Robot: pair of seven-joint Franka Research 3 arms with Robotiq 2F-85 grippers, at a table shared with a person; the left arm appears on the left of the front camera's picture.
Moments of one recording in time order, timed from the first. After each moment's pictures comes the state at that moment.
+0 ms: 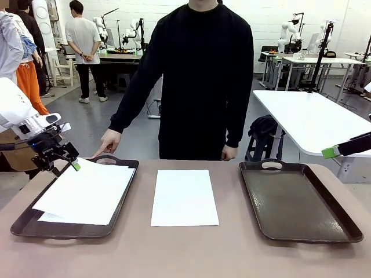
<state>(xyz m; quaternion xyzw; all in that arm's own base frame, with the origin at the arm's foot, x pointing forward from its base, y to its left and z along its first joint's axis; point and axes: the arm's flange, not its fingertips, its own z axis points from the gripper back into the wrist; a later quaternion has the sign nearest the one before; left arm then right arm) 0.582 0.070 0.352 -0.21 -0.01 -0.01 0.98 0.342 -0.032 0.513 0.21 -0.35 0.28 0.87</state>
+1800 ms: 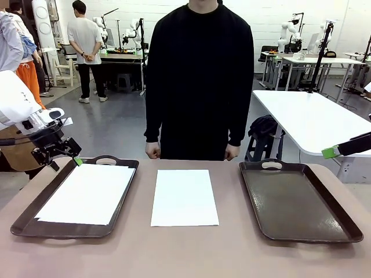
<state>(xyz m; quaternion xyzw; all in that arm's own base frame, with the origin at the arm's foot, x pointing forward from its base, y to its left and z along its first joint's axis) 0.576 0.056 0.373 -0.17 -0.04 -0.01 0.98 0.342 -0.032 0.513 0.21 -0.35 0.28 0.87</state>
